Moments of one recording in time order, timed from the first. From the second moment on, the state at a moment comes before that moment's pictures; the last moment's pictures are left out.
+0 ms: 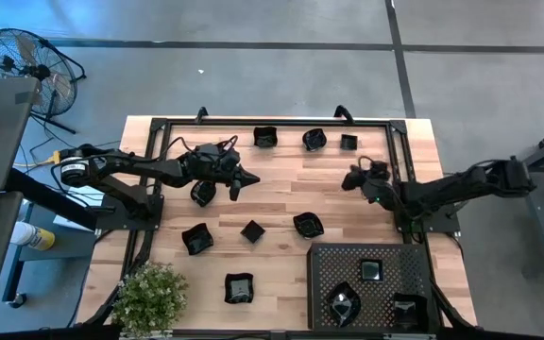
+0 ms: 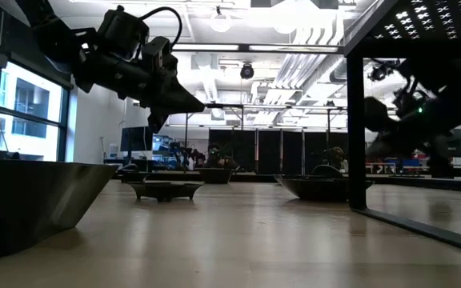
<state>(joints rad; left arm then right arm) 0.31 1.38 0.51 0.60 0.29 -0.45 -0.12 1.03 0.05 0.35 0.86 1.07</state>
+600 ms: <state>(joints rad) 0.31 1.38 0.51 0.59 0.29 -0.45 -0.72 1.10 0.30 0.03 0.40 0.94</state>
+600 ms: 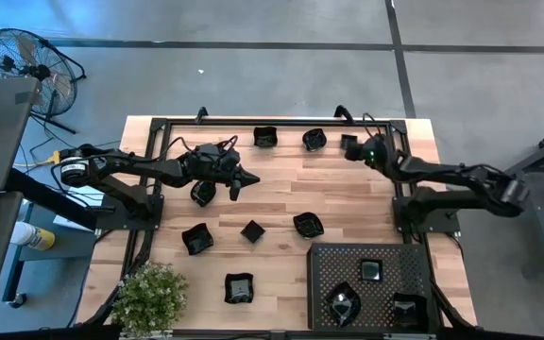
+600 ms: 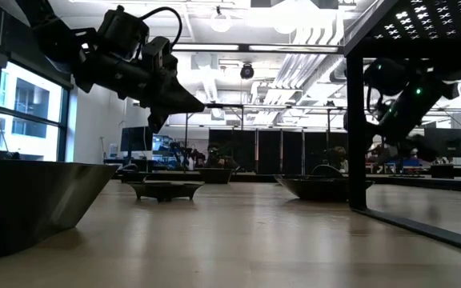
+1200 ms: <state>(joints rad) 0.31 1.38 0.51 0.59 0.30 -0.45 -0.81 1.45 0.30 0.35 0.34 0.91</state>
